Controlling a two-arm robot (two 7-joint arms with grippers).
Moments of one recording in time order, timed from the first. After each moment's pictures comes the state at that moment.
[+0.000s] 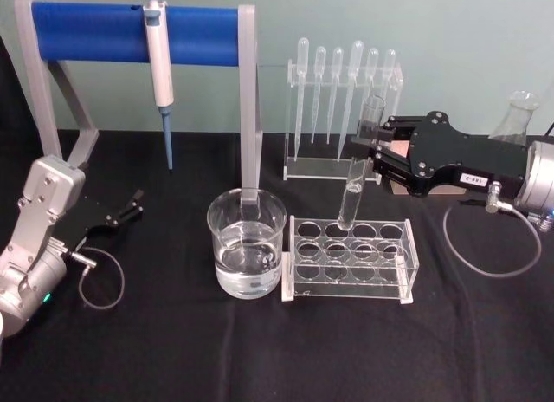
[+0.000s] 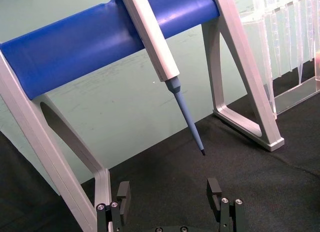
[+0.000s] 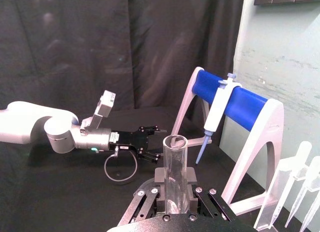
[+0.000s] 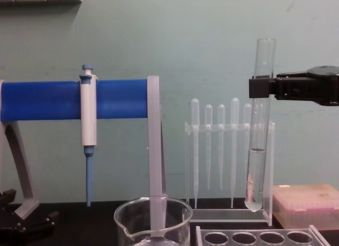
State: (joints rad) left arm -0.20 0.60 0.45 -1.41 -0.25 -0.12 0.03; right arm 0.47 0.78 -0.49 -1.67 0.76 0.09 0.78
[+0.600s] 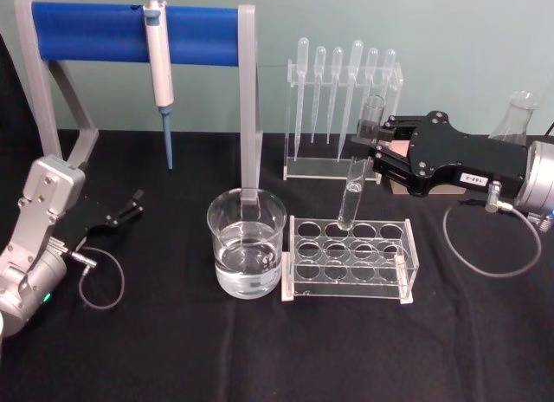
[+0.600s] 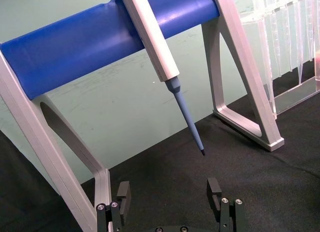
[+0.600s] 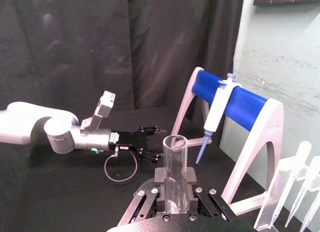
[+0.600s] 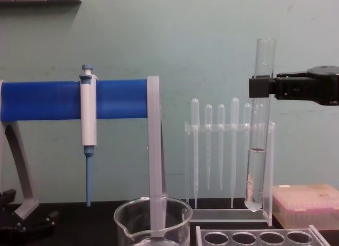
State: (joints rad) left arm -0.20 0.60 0.45 -1.41 -0.25 -0.12 0.03; right arm 0.46 0.78 -0.49 -1.67 0.76 0.10 0.78
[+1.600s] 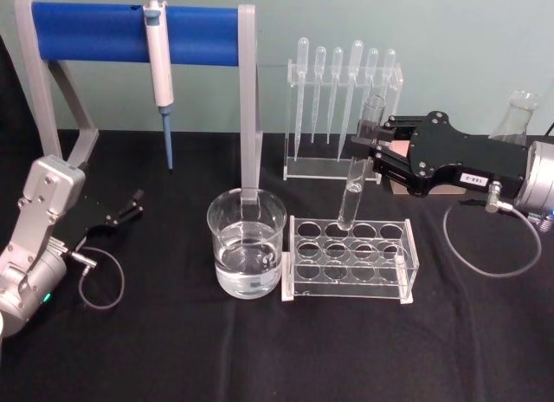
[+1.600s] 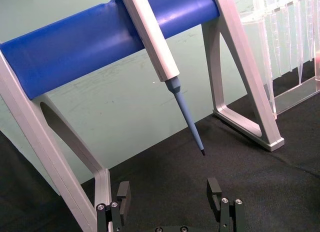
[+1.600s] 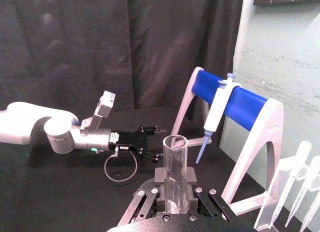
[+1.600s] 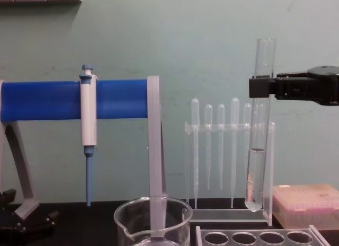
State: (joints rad) left arm -0.20 0.60 0.45 -1.41 -0.25 -0.12 0.03; right arm 0.46 0.78 -0.49 -1.67 0.76 0.10 0.78
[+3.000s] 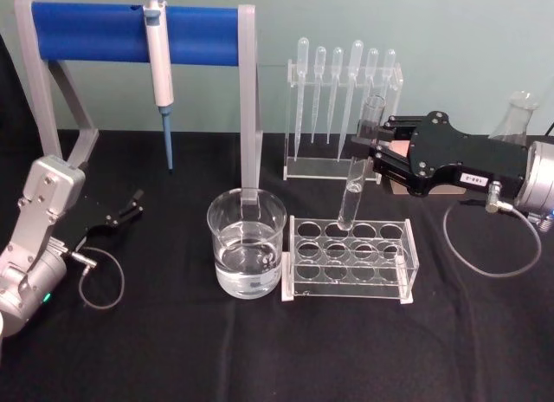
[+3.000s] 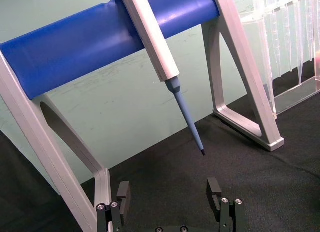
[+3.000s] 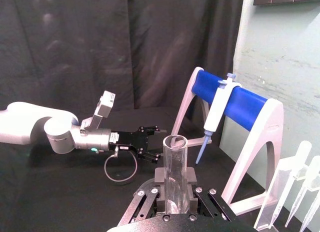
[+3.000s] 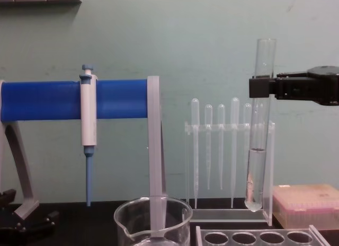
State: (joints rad) left arm -0.20 0.60 0.45 -1.41 -0.25 -0.12 0.03; right arm 0.46 0.78 -0.49 -1.67 0.76 0.10 0.78
